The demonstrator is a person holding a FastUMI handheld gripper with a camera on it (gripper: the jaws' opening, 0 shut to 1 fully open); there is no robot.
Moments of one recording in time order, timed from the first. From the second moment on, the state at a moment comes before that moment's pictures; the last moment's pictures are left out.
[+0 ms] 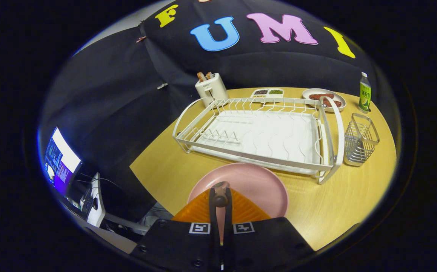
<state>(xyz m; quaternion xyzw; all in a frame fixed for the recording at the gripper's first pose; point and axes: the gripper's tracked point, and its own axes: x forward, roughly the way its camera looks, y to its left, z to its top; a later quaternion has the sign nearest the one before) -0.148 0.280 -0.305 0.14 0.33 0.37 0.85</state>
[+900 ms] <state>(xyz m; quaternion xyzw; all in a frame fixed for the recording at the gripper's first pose) -0.154 0.244 -0.387 0.11 0.38 0.38 0.84</state>
